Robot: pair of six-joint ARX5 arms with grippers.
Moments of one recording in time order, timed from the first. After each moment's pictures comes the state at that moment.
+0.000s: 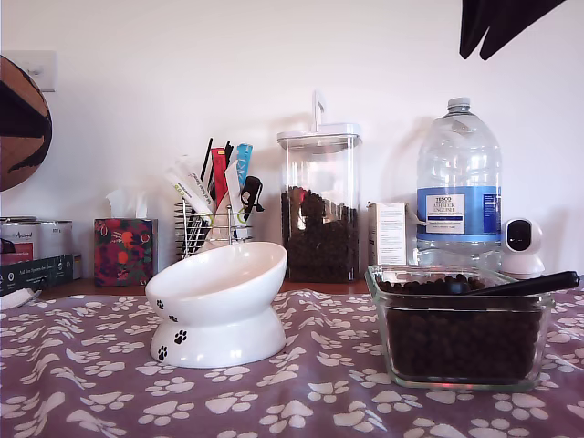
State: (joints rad) left arm -0.39 0.47 0.31 -0.16 0.33 -0.10; right arm 0.60 1.07 1.06 -0.64 0.32 0.21
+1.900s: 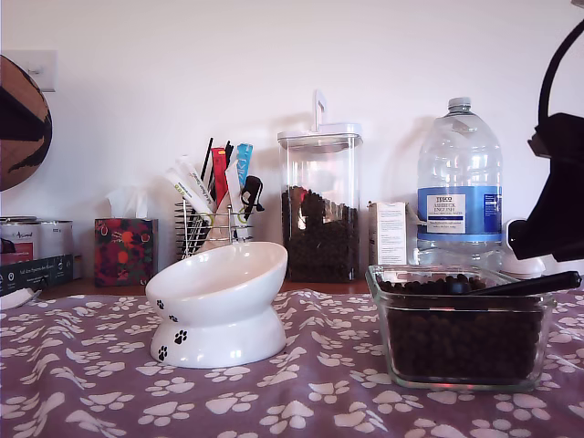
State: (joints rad) left arm -0.39 0.47 0.31 -0.16 0.31 -0.10; right arm 0.79 0.65 0.24 -0.16 0.33 0.27
